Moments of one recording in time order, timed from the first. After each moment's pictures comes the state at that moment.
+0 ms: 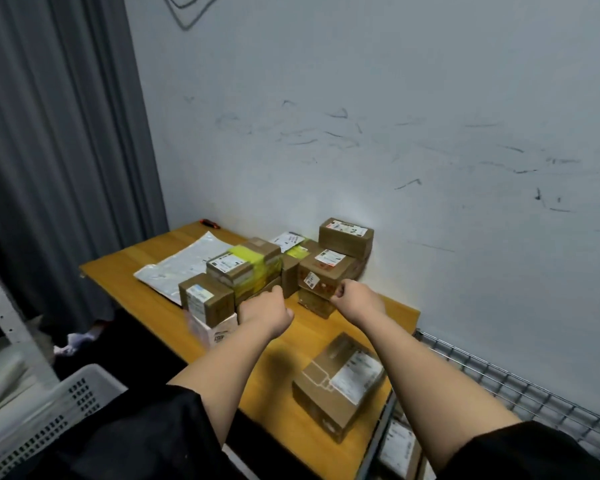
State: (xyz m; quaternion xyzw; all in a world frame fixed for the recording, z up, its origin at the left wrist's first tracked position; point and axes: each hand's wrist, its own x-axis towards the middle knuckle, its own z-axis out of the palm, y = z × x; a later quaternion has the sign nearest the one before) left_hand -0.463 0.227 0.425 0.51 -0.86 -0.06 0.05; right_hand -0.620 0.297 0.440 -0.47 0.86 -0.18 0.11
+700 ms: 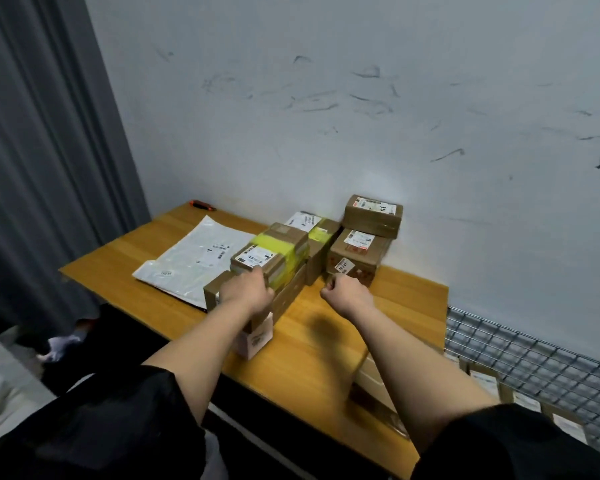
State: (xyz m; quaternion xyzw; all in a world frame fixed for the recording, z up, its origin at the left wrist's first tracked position) left_hand -0.369 0.054 0.408 0.50 -0.87 -0.08 0.01; right_hand -0.522 0.158 0.399 -0.40 0.89 -0.17 0.16
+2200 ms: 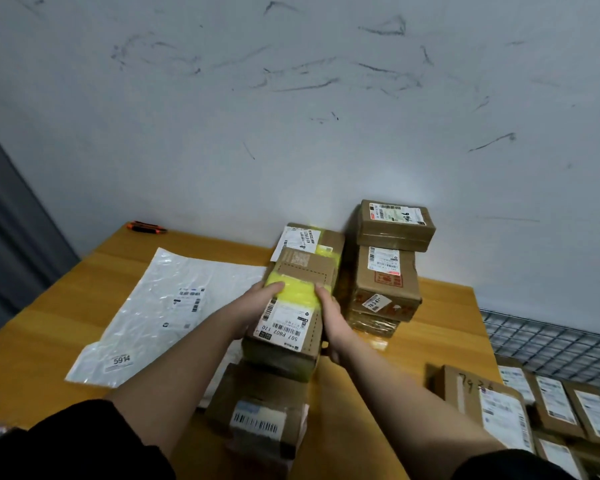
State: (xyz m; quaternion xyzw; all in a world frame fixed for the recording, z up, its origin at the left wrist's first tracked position) left_hand -0.472 -0.199 0.351 0.39 -0.65 -0.65 -0.05; right_hand -0.561 -0.069 0.299 -0.01 0.66 -0.62 0.43
